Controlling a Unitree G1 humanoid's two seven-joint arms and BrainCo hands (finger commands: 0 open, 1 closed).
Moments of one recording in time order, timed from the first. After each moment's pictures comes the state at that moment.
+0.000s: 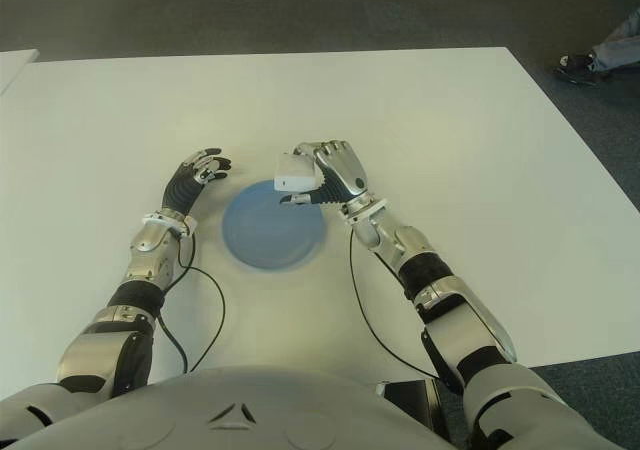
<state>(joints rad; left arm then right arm) -0.30 0.14 0.14 0.85 -0.14 -0.45 -0.33 -0.46 -0.34 0.52 0.66 -0.83 -0.58 -0.69</state>
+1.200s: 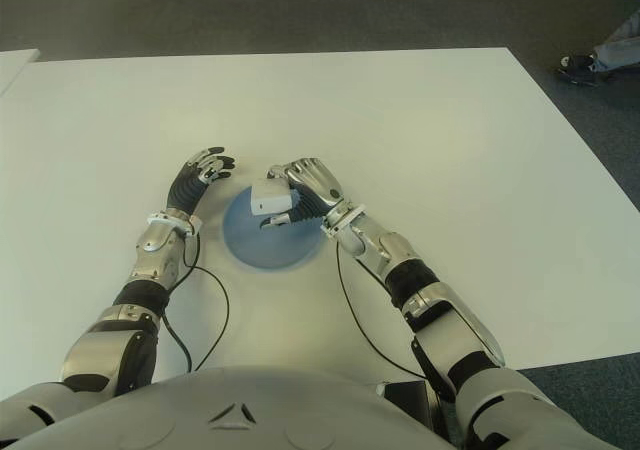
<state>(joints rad) -0.30 0.12 0.14 0.86 -0.14 -0.47 -0.32 -0.44 -0.32 0.55 0.60 -0.84 -0.58 -0.44</state>
